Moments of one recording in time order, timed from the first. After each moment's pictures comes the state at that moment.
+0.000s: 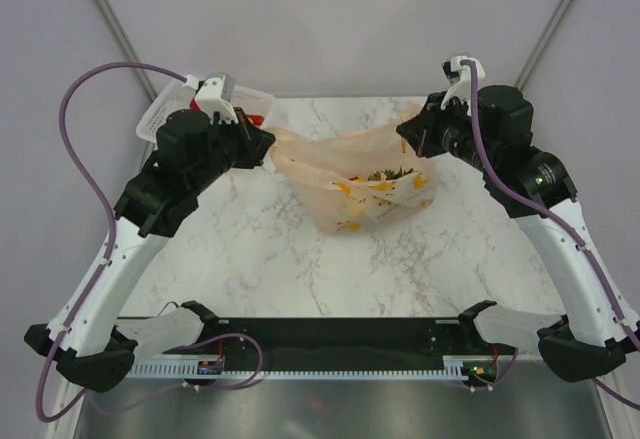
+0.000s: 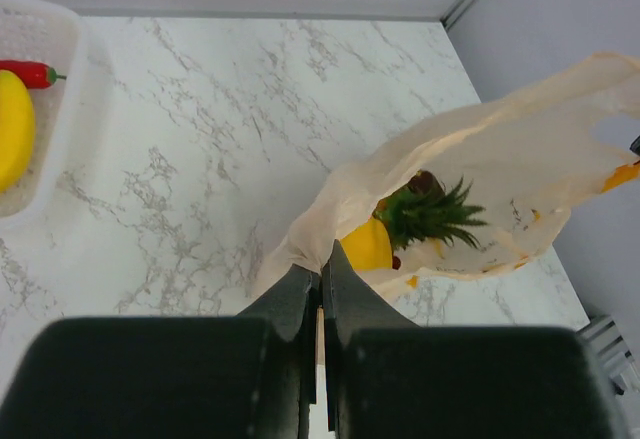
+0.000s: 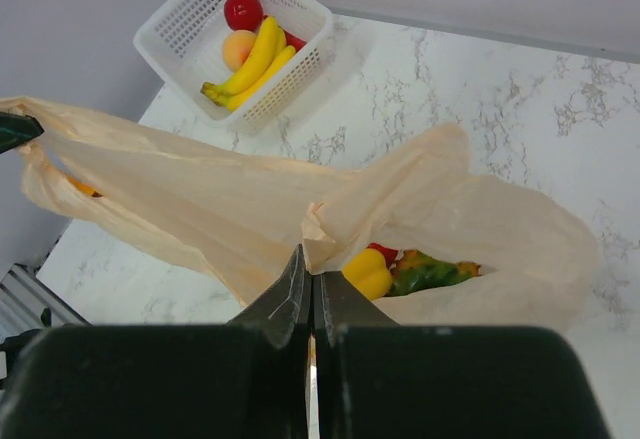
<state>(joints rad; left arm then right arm) -0.56 1.09 1.49 -0.63 -0.09 -0.43 0.46 1.18 1.62 -0.70 -0.13 0.29</state>
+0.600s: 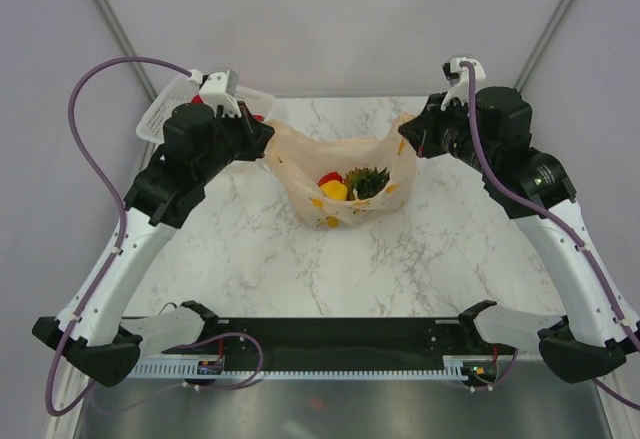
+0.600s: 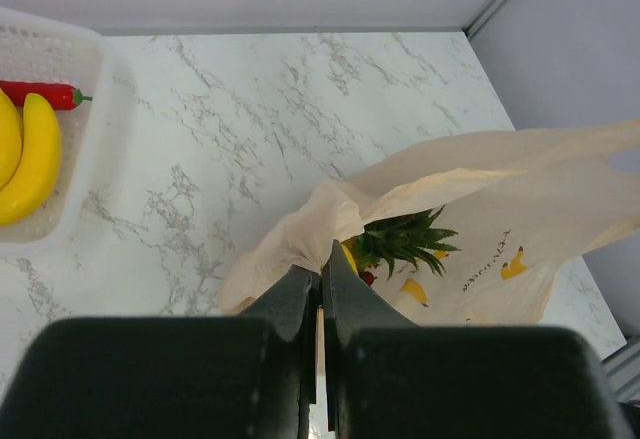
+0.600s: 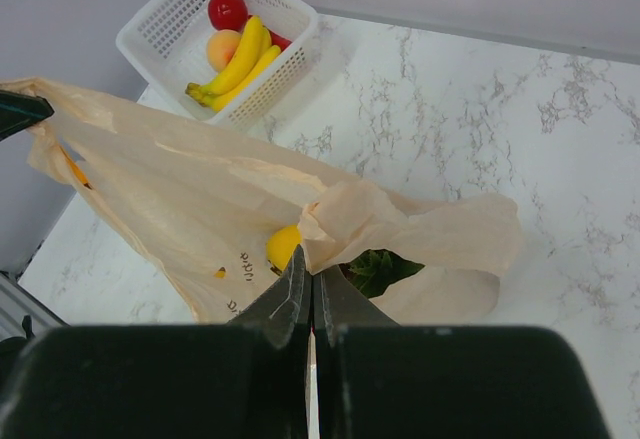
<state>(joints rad) -0.51 1.13 1.43 -0.54 -0.05 -0.38 0.46 1.18 1.59 -0.69 -0.09 0.28</state>
